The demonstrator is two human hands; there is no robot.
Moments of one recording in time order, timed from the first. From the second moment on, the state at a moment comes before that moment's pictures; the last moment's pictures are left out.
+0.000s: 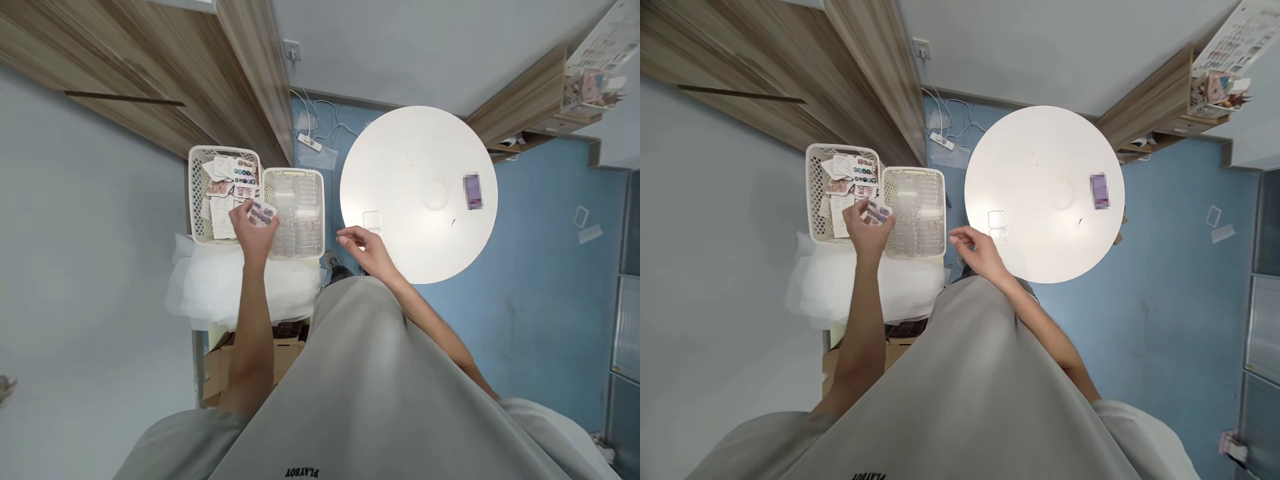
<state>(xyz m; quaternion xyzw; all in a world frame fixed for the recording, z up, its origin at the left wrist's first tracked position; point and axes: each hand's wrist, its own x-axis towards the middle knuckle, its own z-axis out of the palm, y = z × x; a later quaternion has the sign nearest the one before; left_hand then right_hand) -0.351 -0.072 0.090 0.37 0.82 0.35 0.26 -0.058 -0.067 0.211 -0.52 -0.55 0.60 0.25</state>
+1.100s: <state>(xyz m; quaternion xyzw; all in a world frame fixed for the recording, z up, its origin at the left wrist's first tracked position) -0.007 -0.098 0.156 0.30 0.65 0.37 0.60 0.163 -0.076 0.141 -0.58 -0.28 0.67 0.37</state>
